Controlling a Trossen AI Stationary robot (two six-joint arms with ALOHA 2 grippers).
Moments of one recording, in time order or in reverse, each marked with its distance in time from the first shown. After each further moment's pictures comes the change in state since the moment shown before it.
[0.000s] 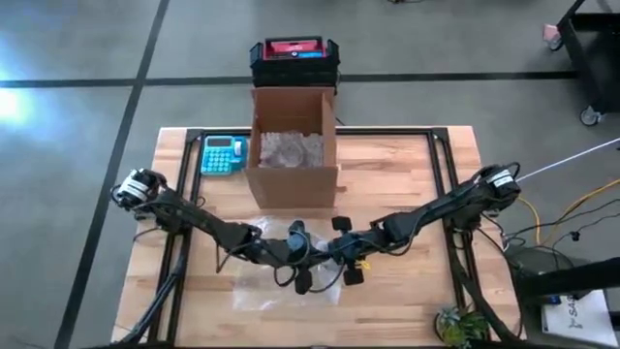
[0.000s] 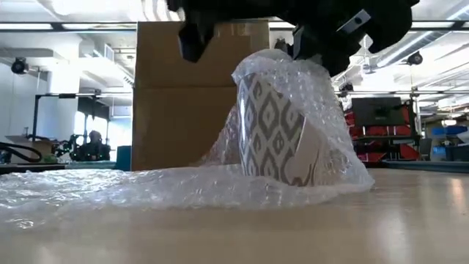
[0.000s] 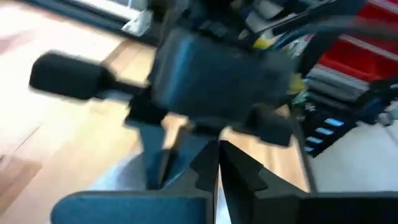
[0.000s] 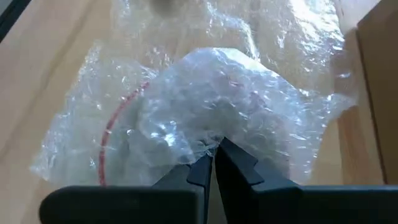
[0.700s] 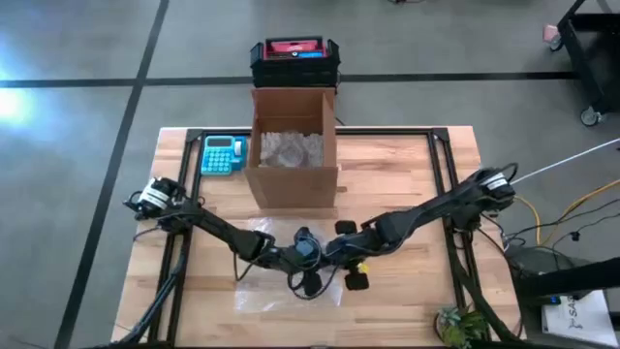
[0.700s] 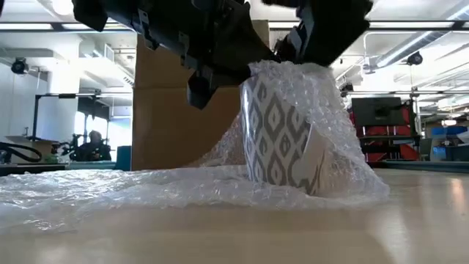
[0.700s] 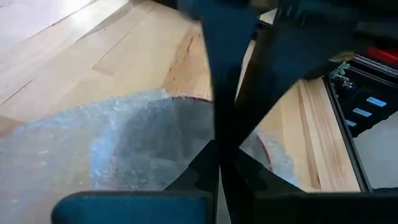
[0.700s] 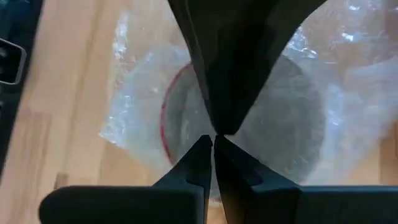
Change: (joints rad) left arm 0.012 0.131 -0.002 0.078 0.001 -0.034; right arm 0.005 0.089 0.277 -0.440 -0.118 0.147
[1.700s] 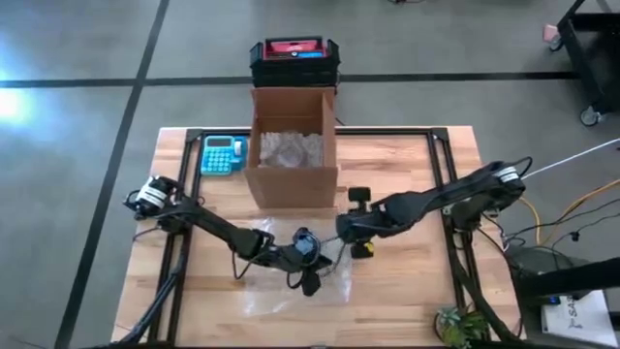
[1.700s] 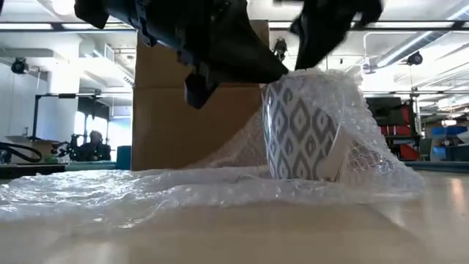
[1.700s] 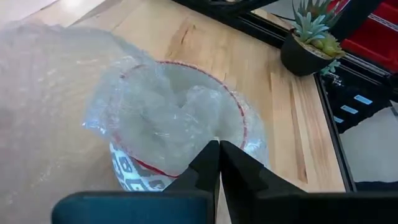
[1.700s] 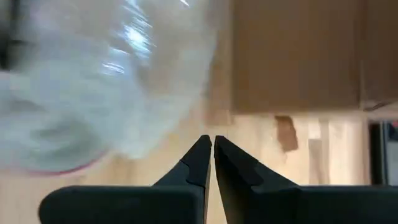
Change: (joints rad) left arm 0.008 -0.019 -0.002 -0.024 0.052 -0.033; right arm -0.090 -0.137 0.021 -0.280 0.365 -0.116
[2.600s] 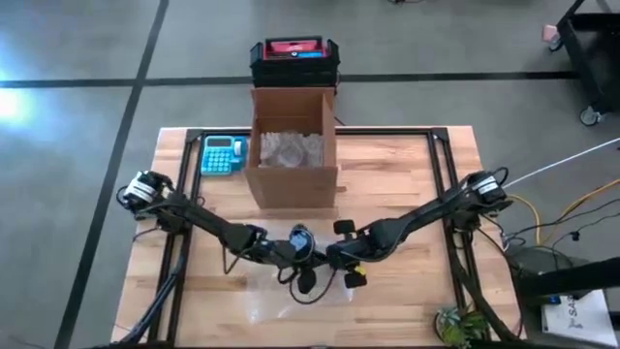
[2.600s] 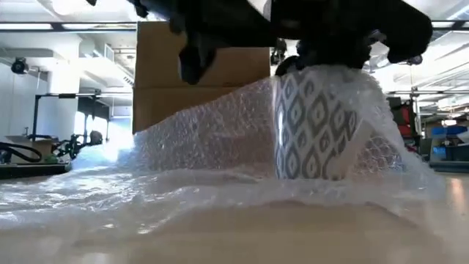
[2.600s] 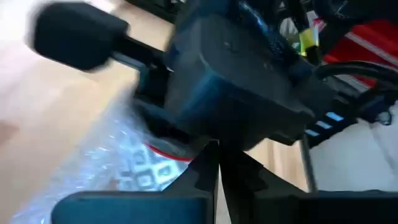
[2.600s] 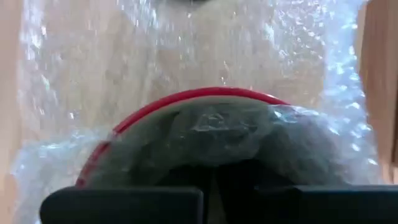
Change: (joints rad) left arm 0.002 -0.107 0.000 -0.073 -0.060 -0.029; right arm 0.098 0.188 -0.073 0.308 -0.239 0.017
